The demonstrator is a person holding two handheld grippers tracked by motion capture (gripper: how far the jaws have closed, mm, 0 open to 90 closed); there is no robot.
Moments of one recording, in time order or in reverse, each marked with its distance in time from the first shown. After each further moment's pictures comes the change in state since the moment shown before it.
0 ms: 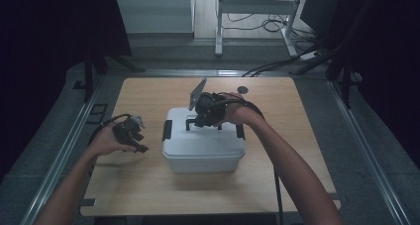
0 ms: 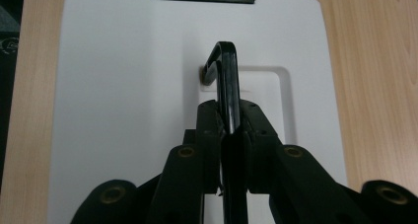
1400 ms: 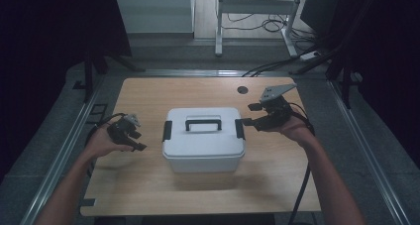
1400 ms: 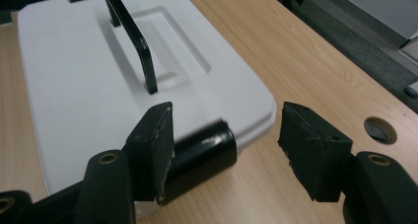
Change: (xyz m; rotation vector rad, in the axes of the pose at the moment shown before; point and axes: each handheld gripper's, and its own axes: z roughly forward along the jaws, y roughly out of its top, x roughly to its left) left arm -0.003 -0.008 -0.014 -0.079 0.037 -0.024; right arm 0.020 -0.154 -0.076 -0.341 -0.256 0.423
